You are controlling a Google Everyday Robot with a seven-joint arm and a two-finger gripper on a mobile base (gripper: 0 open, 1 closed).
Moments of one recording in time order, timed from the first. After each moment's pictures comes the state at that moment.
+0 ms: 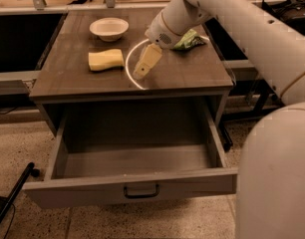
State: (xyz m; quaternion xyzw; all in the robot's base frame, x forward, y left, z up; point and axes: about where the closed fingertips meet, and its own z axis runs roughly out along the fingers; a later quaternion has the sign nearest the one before) arm 0.707 0.017 0.876 -0.62 0.71 0.15 0.31
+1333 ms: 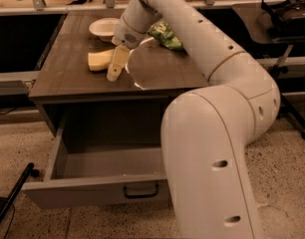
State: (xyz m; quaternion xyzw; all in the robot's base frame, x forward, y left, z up) arm 0.731 0.116 0.845 -0.69 0.66 0.18 0.24
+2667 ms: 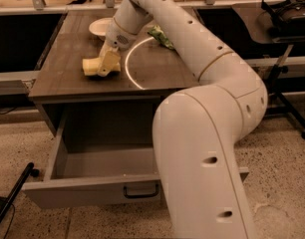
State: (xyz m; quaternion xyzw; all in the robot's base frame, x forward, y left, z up) arm 0.721 0.140 0.841 -0.70 0.64 0.21 0.22
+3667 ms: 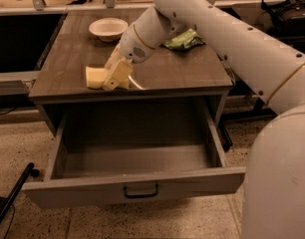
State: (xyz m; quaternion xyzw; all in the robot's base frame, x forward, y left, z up) arm 0.644 0.109 0.868 -0.67 0.63 0.24 0.30
